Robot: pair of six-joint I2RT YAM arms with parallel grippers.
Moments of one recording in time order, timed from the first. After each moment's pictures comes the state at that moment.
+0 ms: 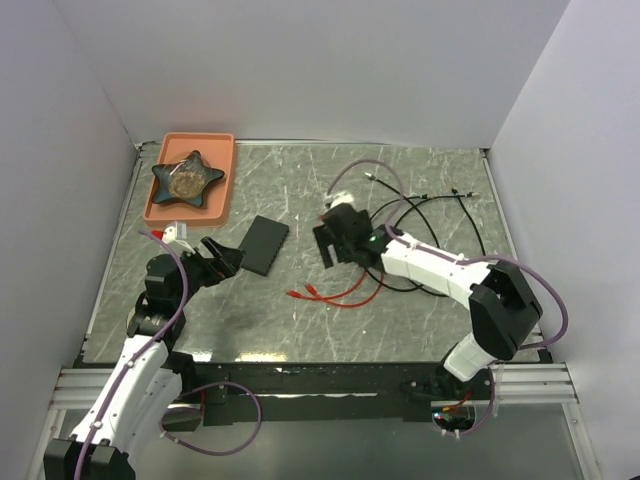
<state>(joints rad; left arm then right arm) -0.13 0.62 0.33 0.02 0.24 -0.68 0.77 1.57 1.12 -0.45 0.37 0.29</state>
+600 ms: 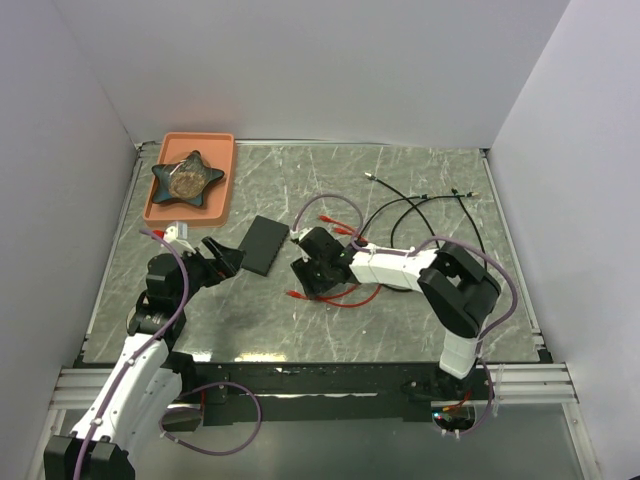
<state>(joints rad) -0.13 0.64 0.33 0.02 0.24 -0.68 0.88 1.80 1.09 -0.32 0.00 0.26</state>
